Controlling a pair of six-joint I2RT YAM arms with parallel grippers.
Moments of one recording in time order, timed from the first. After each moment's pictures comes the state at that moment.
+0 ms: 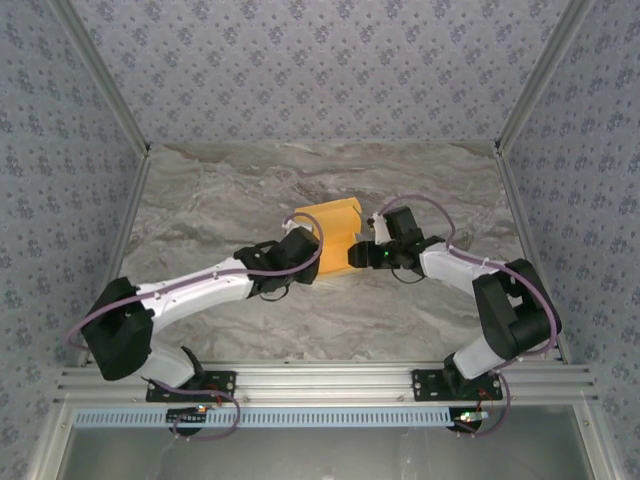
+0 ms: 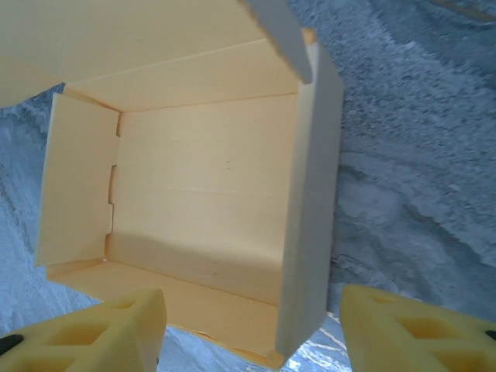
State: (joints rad) left arm -0.94 1.46 0.98 -0.47 -0.33 -0.60; right arm 0.43 1.54 0.77 -0.14 -0.38 0.37
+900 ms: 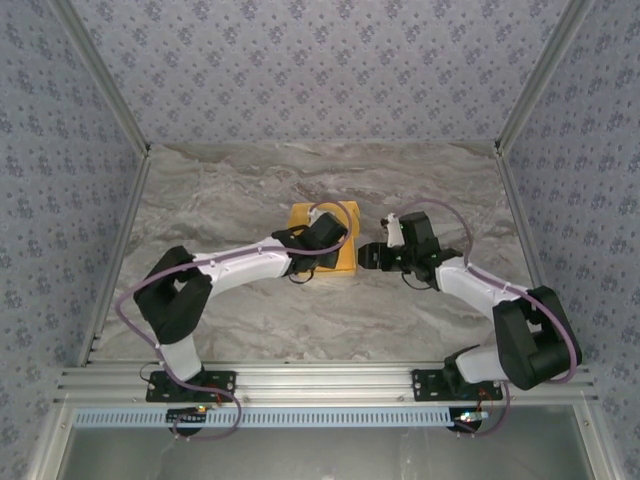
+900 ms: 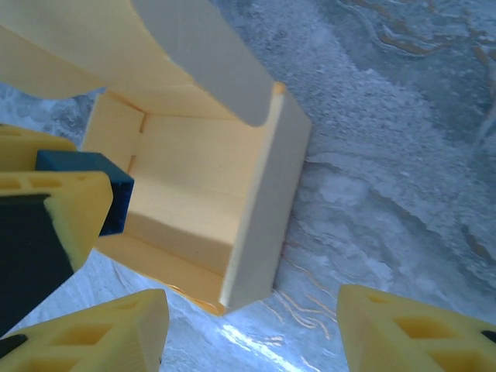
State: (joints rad) left arm -0.91 1.78 1.21 -0.41 -0.33 -0.60; right arm 0.38 1.36 0.65 -0.11 -0.38 0.38
